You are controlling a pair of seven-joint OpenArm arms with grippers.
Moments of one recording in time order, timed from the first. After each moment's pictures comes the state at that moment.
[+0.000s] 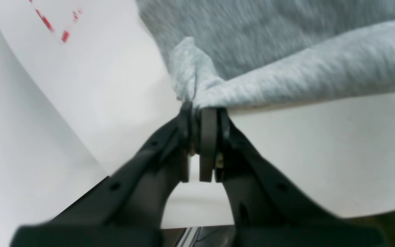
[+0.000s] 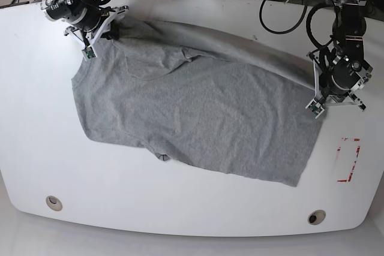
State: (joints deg) left arm 0.8 -22.7 -7.6 110.7 -4.5 -41.9 79.6; right arm -24.6 3.7 29.5 112.5 29.5 40.4 -71.5
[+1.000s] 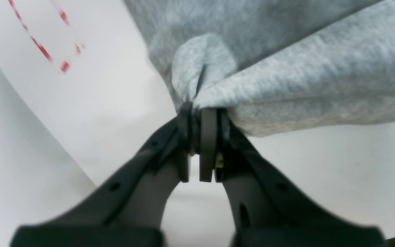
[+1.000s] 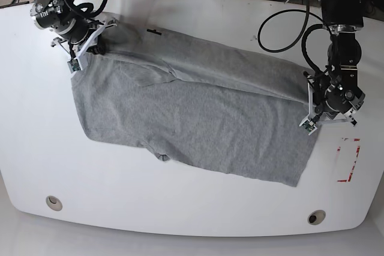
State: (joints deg) left arm -9.3 -21.4 -2.8 96.8 -4.1 -41.9 79.3; right arm -19.6 4.6 34.0 112.4 29.4 40.4 -71.3
